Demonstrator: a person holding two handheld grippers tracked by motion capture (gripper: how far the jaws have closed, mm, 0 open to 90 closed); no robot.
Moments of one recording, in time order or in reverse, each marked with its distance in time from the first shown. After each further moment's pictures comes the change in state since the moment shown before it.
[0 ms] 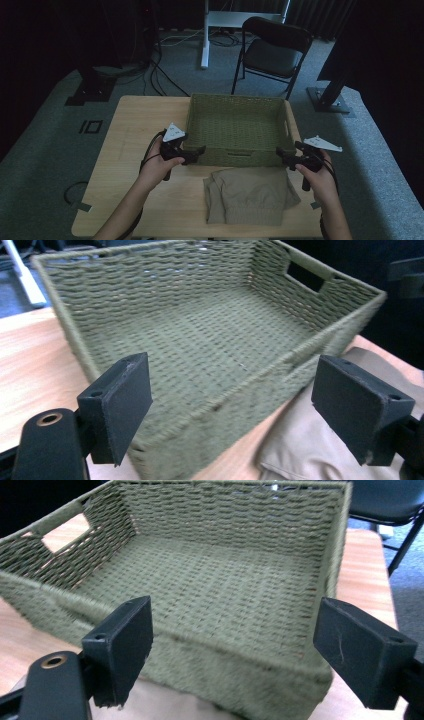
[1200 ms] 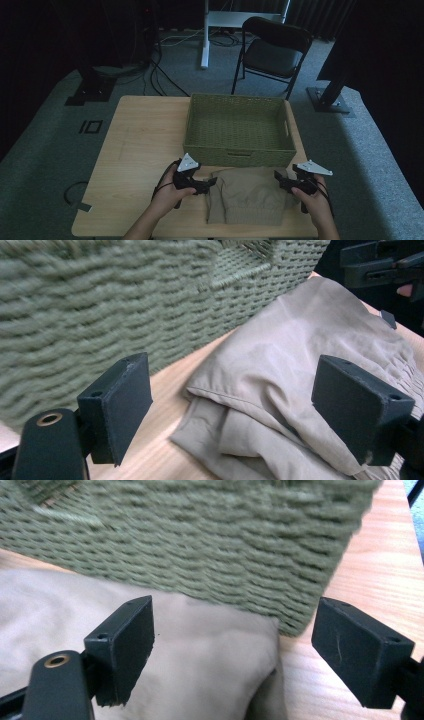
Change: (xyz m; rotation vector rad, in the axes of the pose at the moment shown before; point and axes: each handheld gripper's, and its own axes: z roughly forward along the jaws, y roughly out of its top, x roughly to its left) left arm -0.045 -0.076 0.029 0.092 -0.109 -0.031; right arm -0.001 -0.079 0.004 0.102 -0.036 -0.033
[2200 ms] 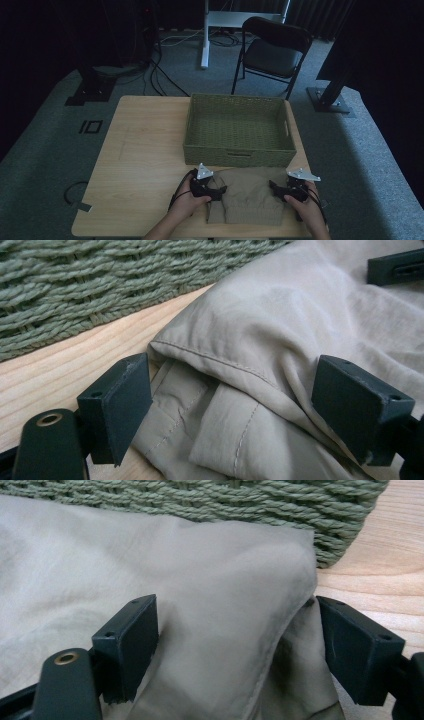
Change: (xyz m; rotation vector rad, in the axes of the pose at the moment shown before) left arm -0.015 -0.031 0.058 0.103 0.059 -0.037; right arm 0.006 -0.037 0.025 0.119 -0.017 0.016
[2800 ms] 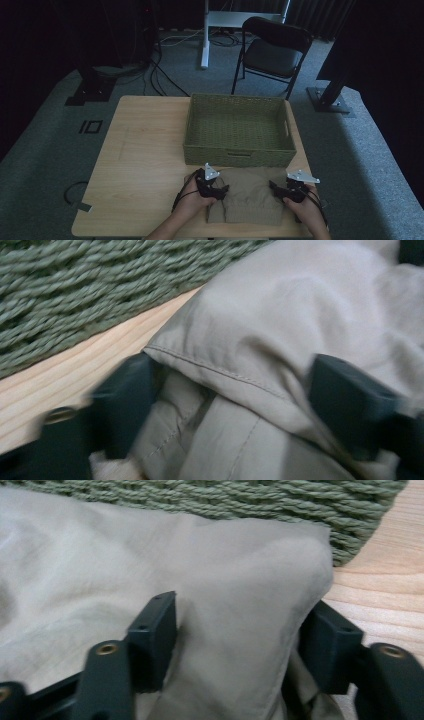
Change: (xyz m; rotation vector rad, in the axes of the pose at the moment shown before) left arm -0.011 0.006 0.010 0.035 0.069 0.071; right arm 0.006 -0.003 -0.003 -0.010 0.013 -0.013
